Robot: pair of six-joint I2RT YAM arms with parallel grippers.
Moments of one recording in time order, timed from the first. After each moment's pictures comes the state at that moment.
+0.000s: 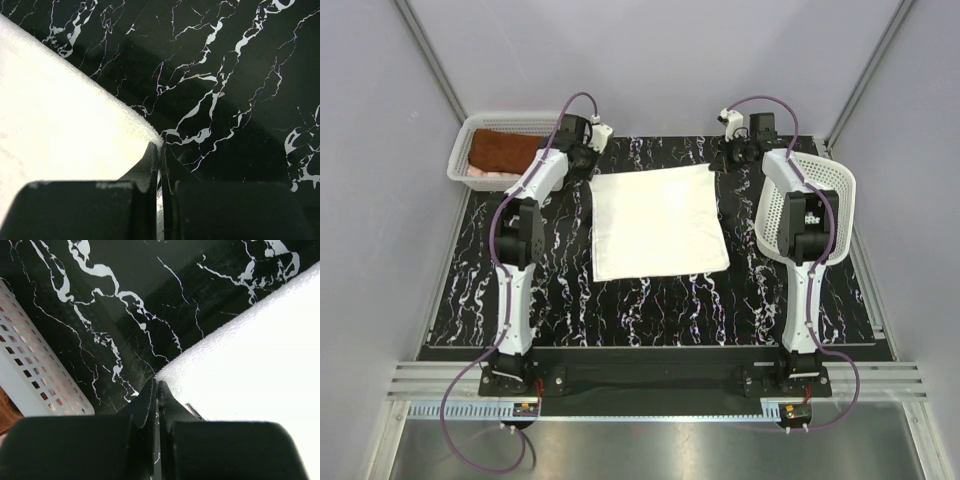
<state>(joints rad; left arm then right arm) -0.20 2.33 2.08 -0.66 0.15 0.35 0.07 2.35 2.02 -0.42 -0.59 -0.24</state>
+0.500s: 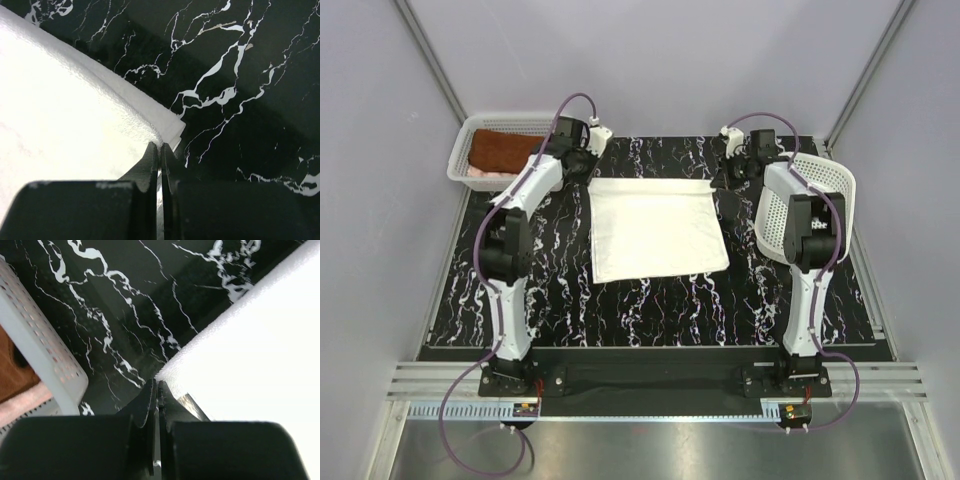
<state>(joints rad) -0.22 2.12 1.85 -0.61 0.15 0.36 0.07 2.25 1.77 -0.33 -0.59 -0.25</state>
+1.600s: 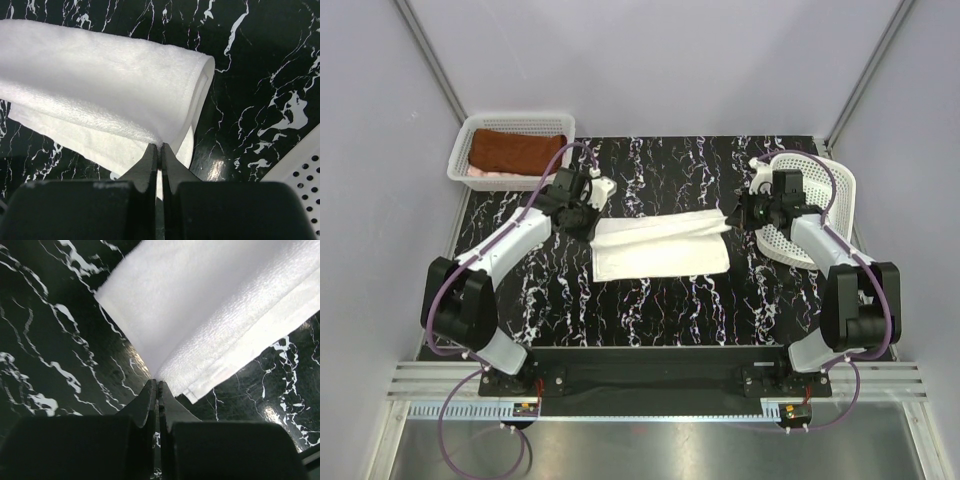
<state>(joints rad) -0.37 1.56 1.20 -0.62 0.16 0.20 0.07 1.53 1.01 -0.24 -0.48 0.04</state>
